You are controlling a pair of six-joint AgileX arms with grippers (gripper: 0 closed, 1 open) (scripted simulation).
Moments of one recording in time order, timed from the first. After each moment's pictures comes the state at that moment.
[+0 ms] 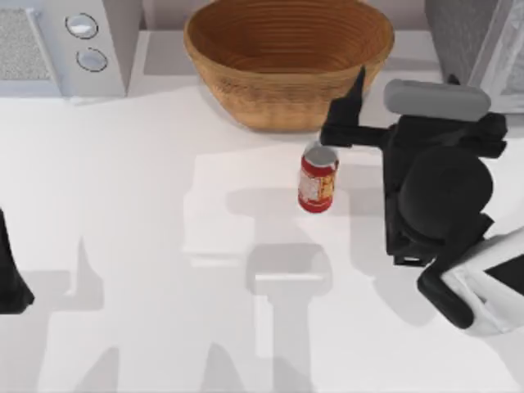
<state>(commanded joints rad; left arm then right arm) 0.00 0.00 0.00 0.00 0.00 0.00 0.67 1.92 0.69 1.35 0.77 0.01</state>
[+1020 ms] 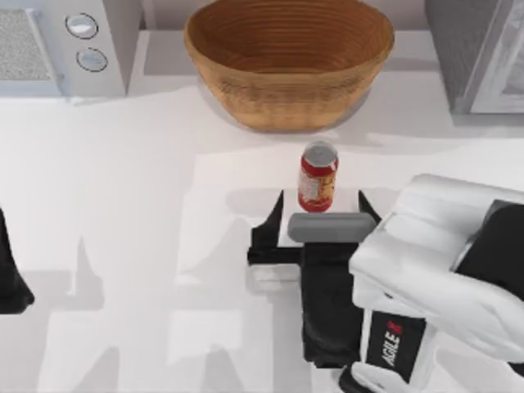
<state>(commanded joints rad) 0.00 0.00 0.00 0.00 0.00 0.00 0.90 2.49 0.83 1.66 0.94 0.01</state>
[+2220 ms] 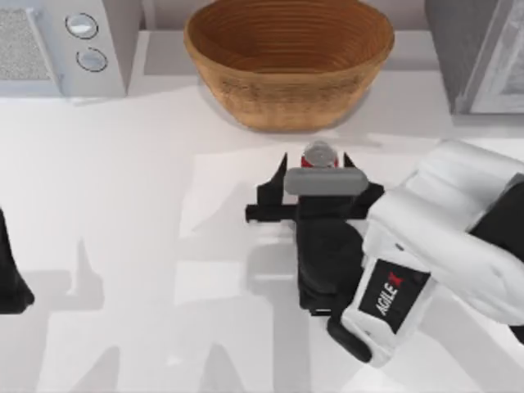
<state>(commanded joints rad) 0.00 0.00 0.00 0.00 0.00 0.00 0.77 2.52 1.00 1.52 0.81 0.01</state>
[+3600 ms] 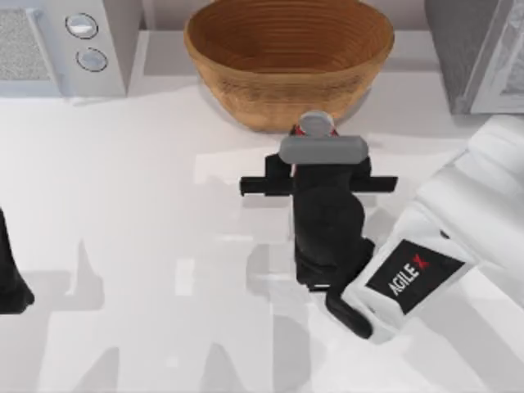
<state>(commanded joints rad) 0.00 0.00 0.00 0.00 0.00 0.00 0.77 2.36 0.98 1.37 0.81 0.01</state>
